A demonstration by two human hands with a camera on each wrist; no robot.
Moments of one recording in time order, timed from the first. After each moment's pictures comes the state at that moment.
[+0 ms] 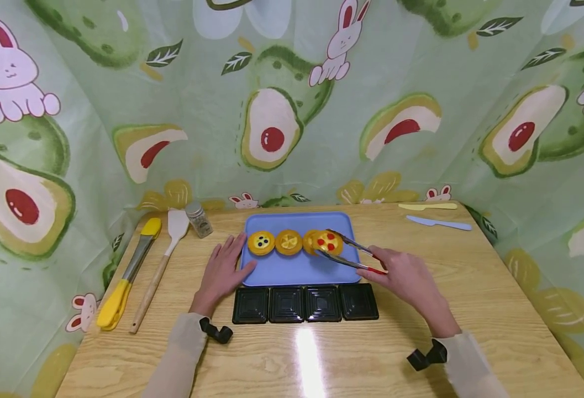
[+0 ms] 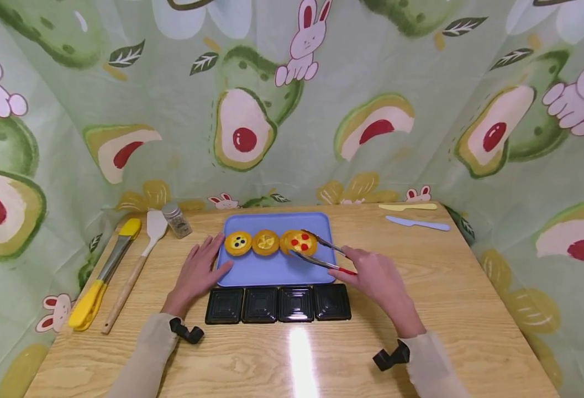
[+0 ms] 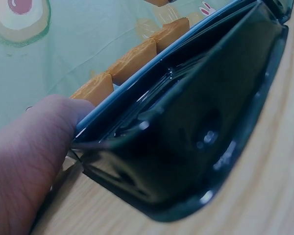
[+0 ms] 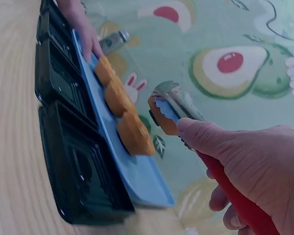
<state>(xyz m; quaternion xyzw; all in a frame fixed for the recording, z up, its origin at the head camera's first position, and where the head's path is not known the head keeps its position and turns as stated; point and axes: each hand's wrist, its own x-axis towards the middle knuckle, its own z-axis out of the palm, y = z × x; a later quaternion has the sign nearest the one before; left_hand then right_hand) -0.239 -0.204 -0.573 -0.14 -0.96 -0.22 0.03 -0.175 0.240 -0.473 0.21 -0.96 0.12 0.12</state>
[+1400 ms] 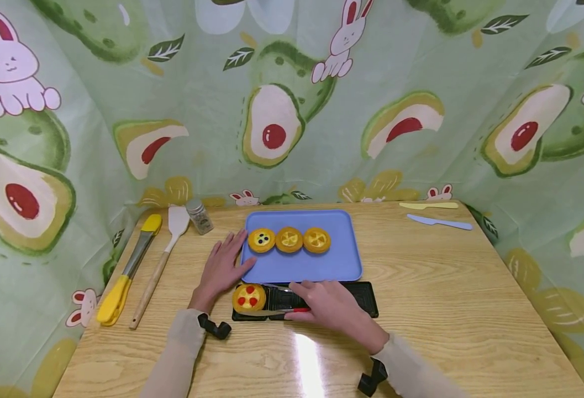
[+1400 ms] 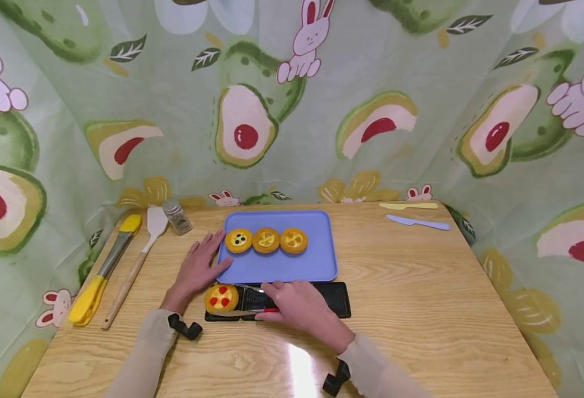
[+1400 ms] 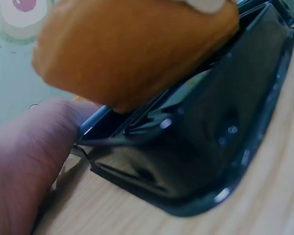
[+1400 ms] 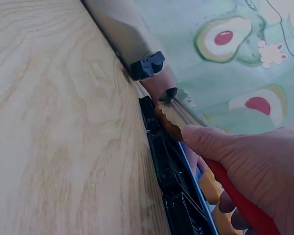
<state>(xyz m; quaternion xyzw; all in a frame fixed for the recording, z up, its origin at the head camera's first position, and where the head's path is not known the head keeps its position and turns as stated) -0.241 -0.206 -0.572 -0.15 -0.96 -0.24 0.04 -0.144 0.104 -0.506 0.41 -0.90 0.07 0.14</state>
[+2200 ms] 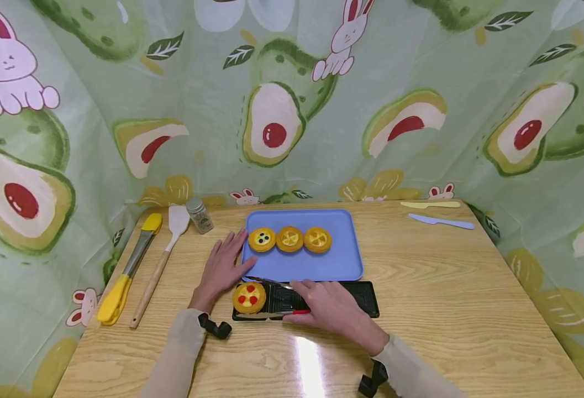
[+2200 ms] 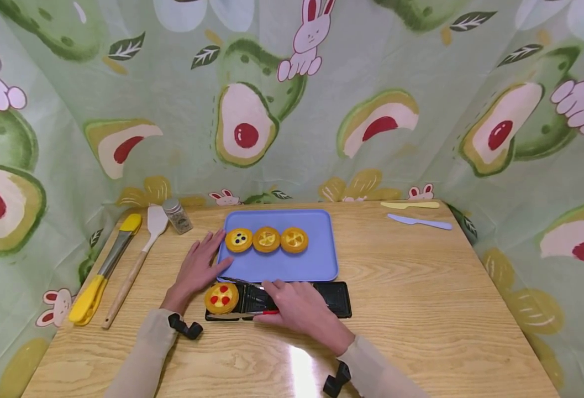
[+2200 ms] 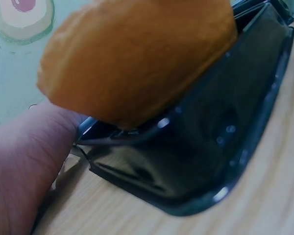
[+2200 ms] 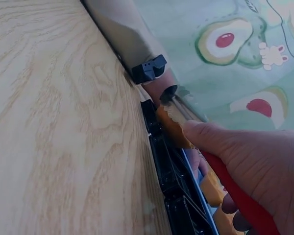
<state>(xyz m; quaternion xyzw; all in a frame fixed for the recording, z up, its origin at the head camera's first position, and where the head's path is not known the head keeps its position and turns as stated) -0.240 -0.205 -0.572 -0.14 -0.96 -0.25 0.03 -0.141 0.100 -0.506 0.38 -0.92 0.06 0.12</state>
